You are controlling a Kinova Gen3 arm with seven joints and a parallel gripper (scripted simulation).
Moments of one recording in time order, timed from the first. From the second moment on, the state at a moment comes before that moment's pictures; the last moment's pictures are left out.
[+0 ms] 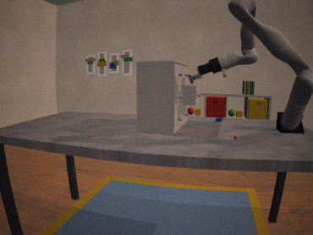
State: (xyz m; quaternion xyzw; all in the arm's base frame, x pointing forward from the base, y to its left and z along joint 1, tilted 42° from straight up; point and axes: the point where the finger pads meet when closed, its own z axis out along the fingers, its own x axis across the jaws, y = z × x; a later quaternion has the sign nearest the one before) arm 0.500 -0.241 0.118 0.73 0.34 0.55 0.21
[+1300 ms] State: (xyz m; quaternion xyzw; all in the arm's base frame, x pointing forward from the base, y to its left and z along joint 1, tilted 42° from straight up) arm 0.503 -0.240 0.119 0.73 0.34 0.55 0.21
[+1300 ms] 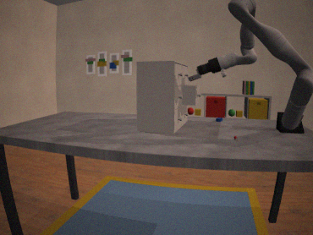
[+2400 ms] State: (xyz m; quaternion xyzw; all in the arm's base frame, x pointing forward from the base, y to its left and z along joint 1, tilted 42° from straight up) arm 0.451 -0.224 0.127 0.72 0.35 0.56 0.21
